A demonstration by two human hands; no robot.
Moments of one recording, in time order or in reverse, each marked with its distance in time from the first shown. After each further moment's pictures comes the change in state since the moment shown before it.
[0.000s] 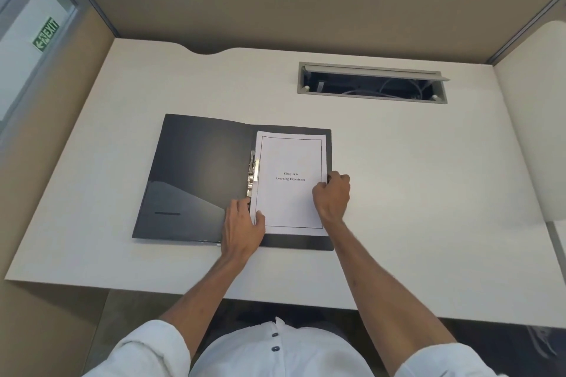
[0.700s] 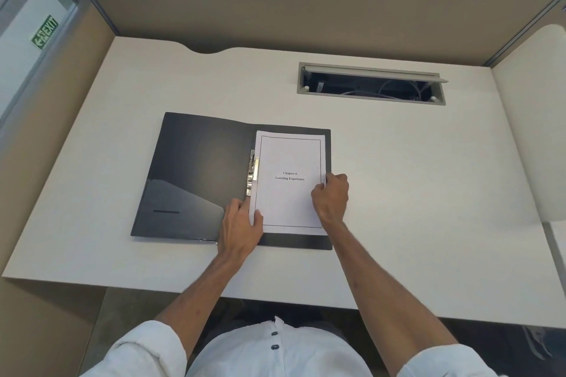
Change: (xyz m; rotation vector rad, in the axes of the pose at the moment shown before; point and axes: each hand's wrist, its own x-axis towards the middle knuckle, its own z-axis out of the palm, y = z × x) left_hand 0.001 -0.005 -0.005 0.102 -0.037 0.069; right_hand -0.008 0.001 -0.006 -0.071 -0.027 -0.056
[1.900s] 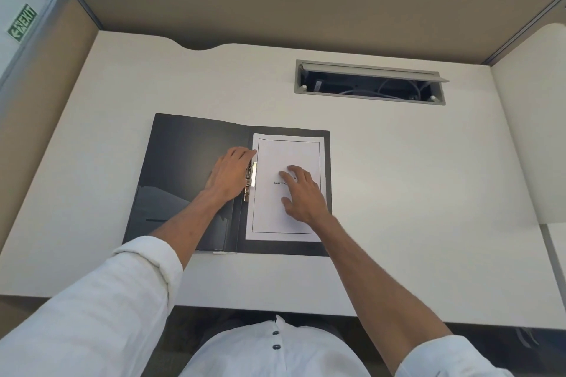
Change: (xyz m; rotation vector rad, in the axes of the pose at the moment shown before) left_hand 0.142 0.019 -0.061 0.349 -0.147 0.419; right_hand 0.006 -0.033 0.021 -0.501 -0.399 -0.513
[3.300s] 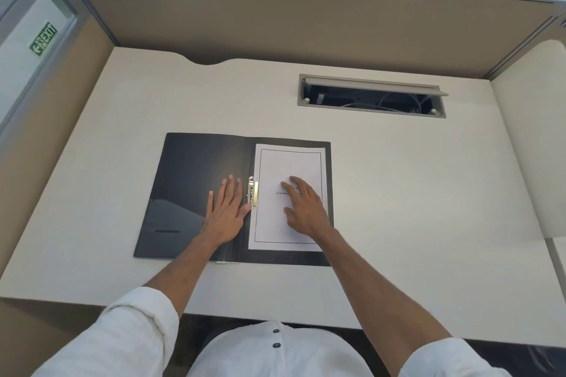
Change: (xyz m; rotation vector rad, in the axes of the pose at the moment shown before) left_hand -0.064 0.000 0.040 -0.063 -0.268 -0.253; right_hand -0.009 0.007 0.003 0.018 0.000 -0.042
